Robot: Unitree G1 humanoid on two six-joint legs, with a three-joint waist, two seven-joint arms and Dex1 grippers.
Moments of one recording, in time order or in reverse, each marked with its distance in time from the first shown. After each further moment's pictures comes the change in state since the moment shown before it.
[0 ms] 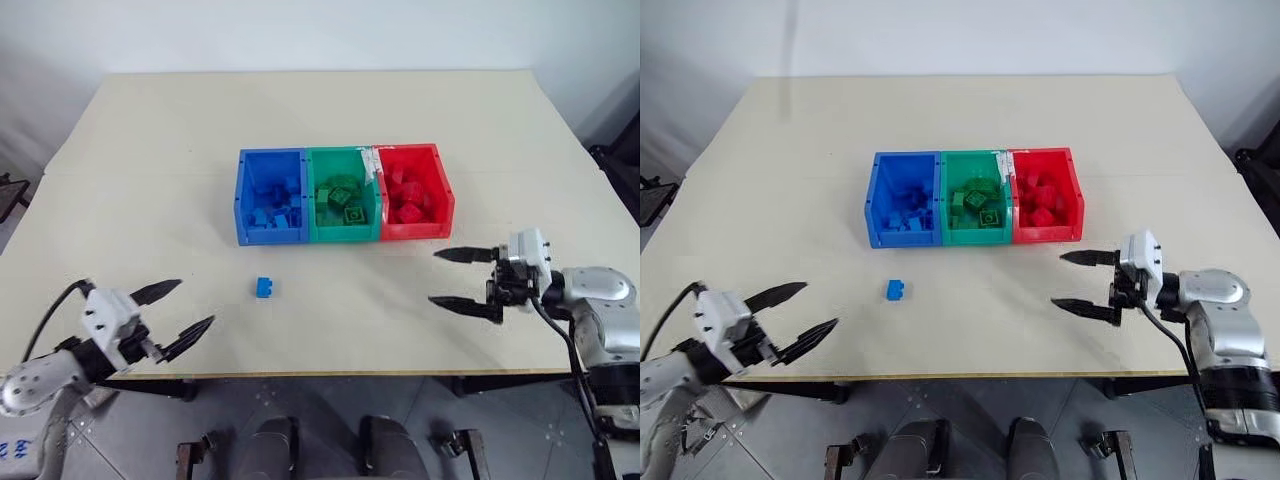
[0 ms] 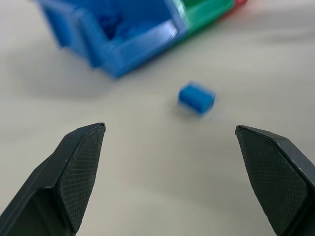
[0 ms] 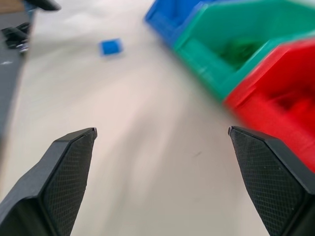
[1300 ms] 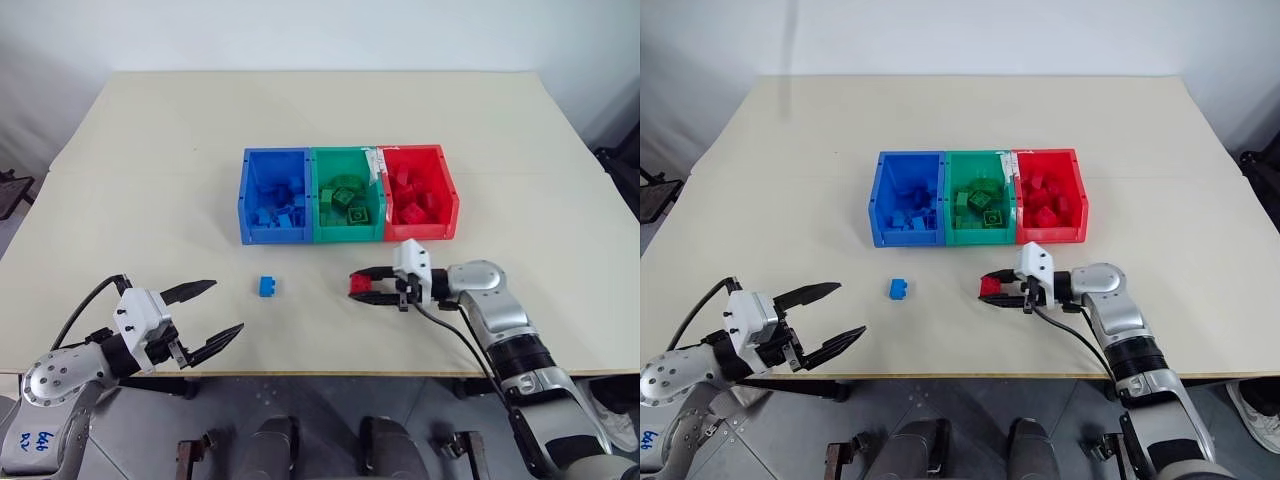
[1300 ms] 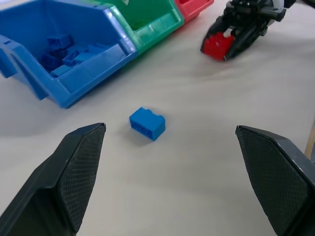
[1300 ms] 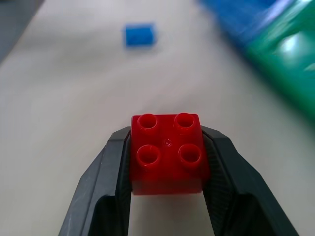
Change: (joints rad) left arm -0.094 -0.029 -0.146 -0.123 -0.009 0.054 -0.021; right arm -0.226 0.296 0.218 0.179 -0.174 -0.098 -0.156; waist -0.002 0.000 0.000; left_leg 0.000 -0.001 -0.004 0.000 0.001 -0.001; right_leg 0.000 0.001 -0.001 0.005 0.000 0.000
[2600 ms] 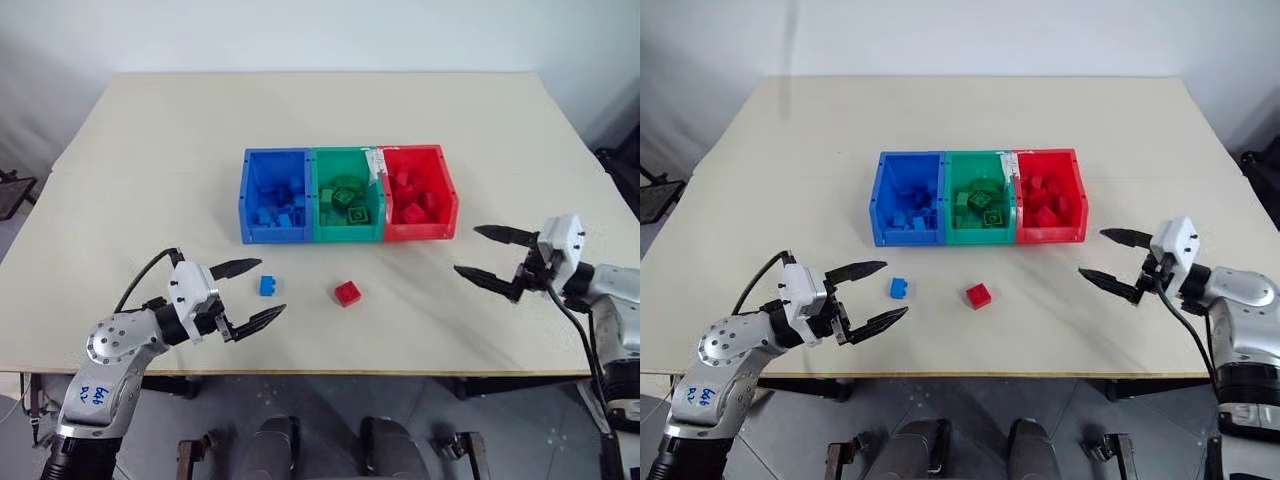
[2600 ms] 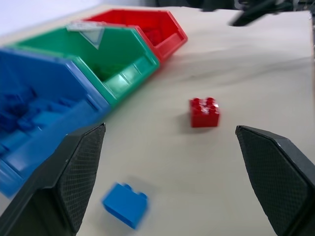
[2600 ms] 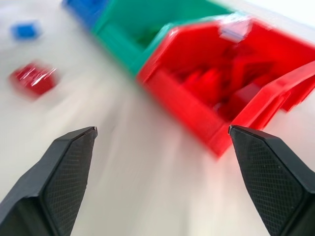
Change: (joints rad) left arm -0.242 -0.051 -0.179 0.107 0.063 -0.054 0.018; right arm 0.171 -0.360 -0.292 0.052 0.122 -0.102 0.086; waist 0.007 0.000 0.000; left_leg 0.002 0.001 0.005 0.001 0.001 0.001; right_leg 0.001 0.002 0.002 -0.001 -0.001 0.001
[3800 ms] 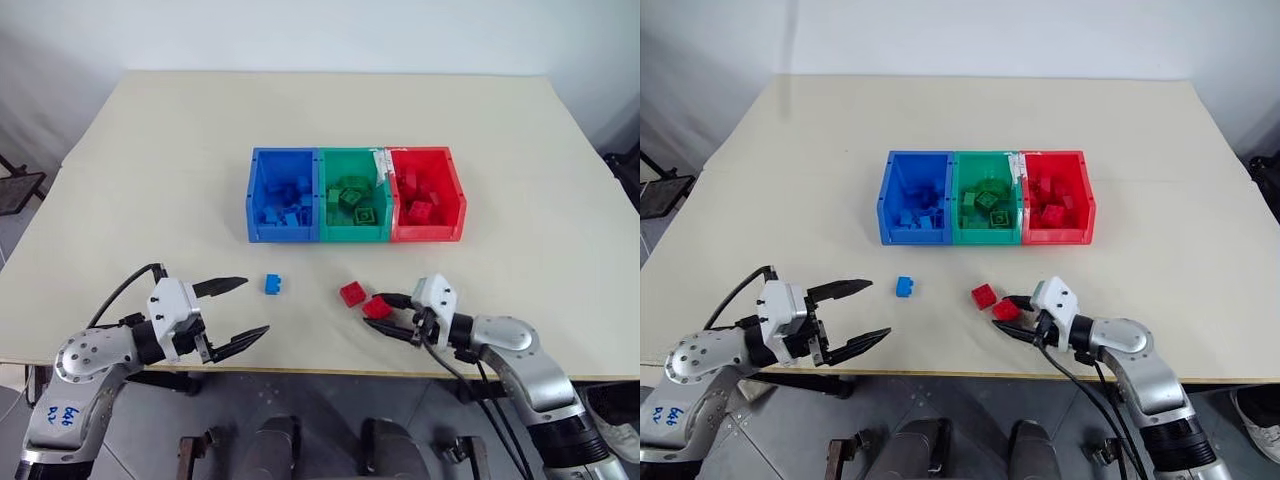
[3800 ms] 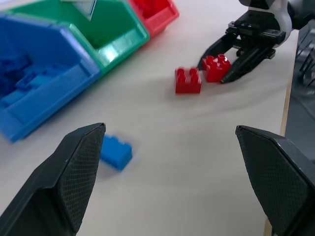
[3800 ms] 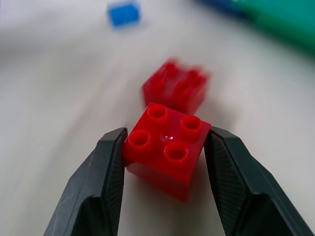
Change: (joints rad) left arm 0.132 0.043 0.058 -0.111 -0.049 0.090 -0.052; right arm 0.199 0.286 0.258 -0.561 -0.062 0.359 -0.416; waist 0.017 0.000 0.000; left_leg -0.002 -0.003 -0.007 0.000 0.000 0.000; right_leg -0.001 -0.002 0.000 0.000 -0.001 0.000
